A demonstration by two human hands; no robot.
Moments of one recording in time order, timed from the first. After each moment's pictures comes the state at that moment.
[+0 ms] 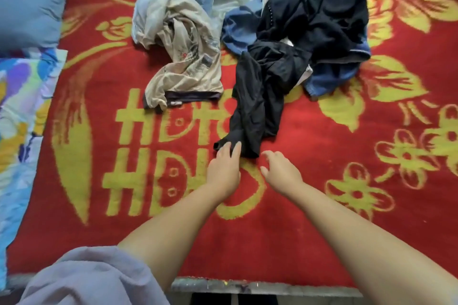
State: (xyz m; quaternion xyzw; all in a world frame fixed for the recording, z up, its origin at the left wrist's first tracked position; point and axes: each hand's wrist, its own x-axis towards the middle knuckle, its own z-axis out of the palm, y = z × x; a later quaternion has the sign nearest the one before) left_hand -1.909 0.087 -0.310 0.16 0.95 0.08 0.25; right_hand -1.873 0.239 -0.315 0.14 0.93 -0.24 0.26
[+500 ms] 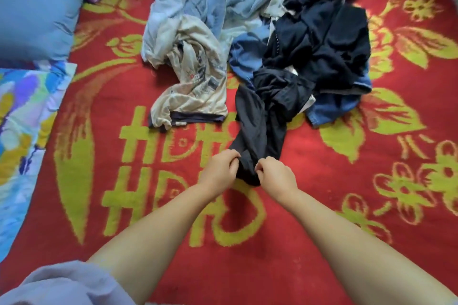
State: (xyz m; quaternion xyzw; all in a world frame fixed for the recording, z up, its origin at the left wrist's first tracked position) left_hand -1.965 0.078 -0.290 0.14 0.91 0.34 0.19; right_hand -1.927 0.236 -0.304 0.08 0.96 -0.19 0.21
